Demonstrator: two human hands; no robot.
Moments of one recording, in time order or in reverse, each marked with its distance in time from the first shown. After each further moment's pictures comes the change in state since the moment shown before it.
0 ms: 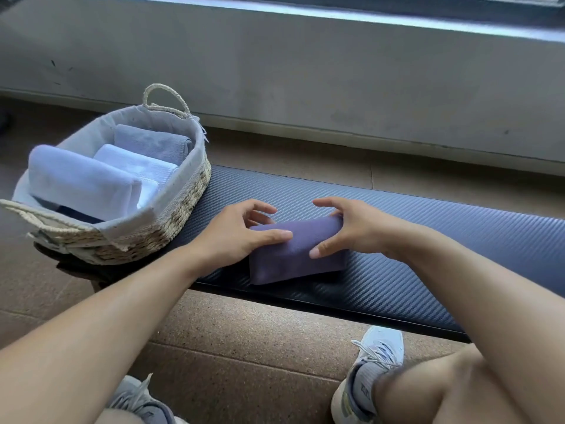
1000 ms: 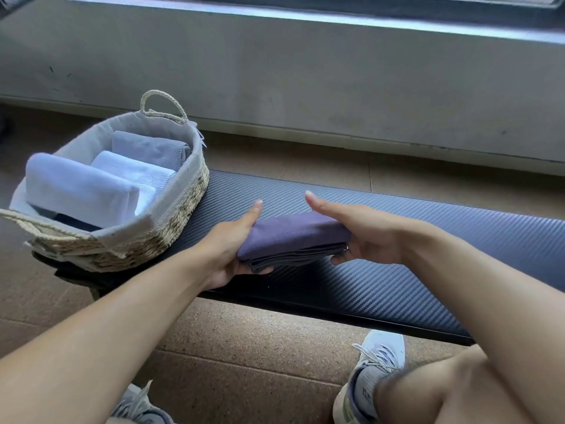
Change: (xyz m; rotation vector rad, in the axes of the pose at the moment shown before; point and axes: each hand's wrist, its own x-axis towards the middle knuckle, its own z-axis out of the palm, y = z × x) left_hand -0.006 0.014 0.010 -0.650 0.023 -0.498; right_hand -0.009 -0.013 -0.006 0.589 -0.305 0.095
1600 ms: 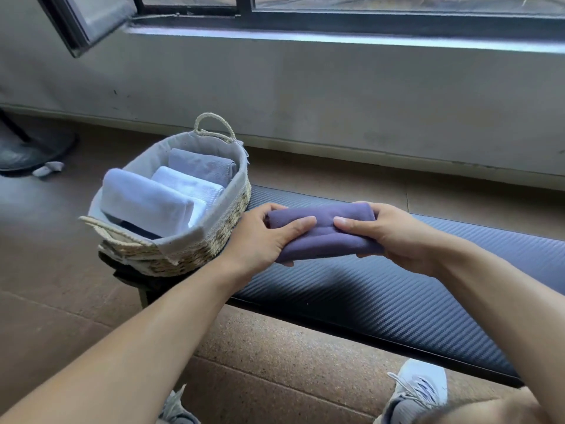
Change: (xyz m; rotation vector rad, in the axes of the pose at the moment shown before) left_hand -0.015 0.018 -0.013 0.259 0.103 0.519; right_hand 0.018 -0.011 0.006 -0.011 0.166 -0.237
